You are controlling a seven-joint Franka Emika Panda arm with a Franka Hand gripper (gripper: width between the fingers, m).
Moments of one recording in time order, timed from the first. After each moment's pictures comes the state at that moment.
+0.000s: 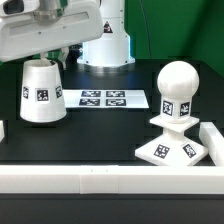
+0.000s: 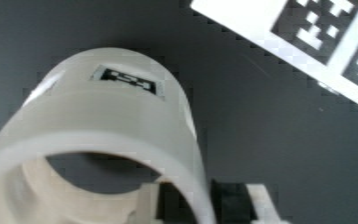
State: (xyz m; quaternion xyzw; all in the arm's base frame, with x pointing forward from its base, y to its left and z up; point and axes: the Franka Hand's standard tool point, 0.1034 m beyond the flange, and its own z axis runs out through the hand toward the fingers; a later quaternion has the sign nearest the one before) arm 0.439 -0.110 0.104 -0.97 -0.22 0.08 0.07
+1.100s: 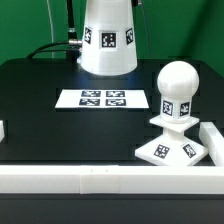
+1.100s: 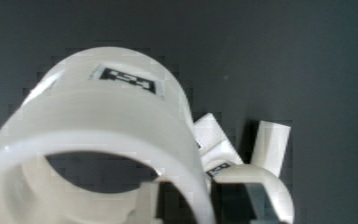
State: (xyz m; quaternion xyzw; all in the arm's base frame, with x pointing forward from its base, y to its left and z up) arm 0.554 0.000 0.221 -0.98 -0.12 0.14 0.09
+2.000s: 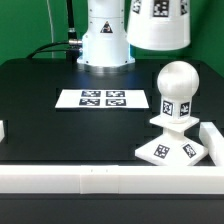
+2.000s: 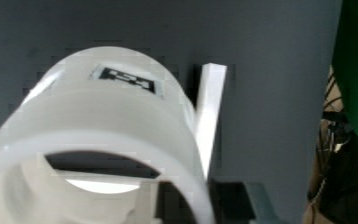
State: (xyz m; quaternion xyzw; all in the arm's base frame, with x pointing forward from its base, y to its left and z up) arm 0.594 0.078 0.260 -0.99 -0.08 0.12 0.09
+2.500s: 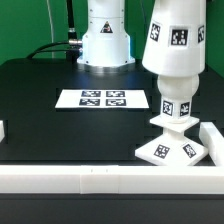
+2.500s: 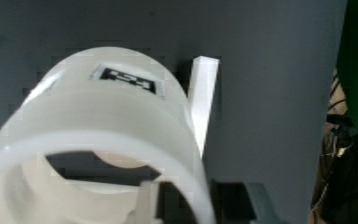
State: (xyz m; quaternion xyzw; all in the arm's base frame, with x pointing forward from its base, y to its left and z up) arm 0.598 0.095 0.217 -0.98 -0.08 0.12 0.09
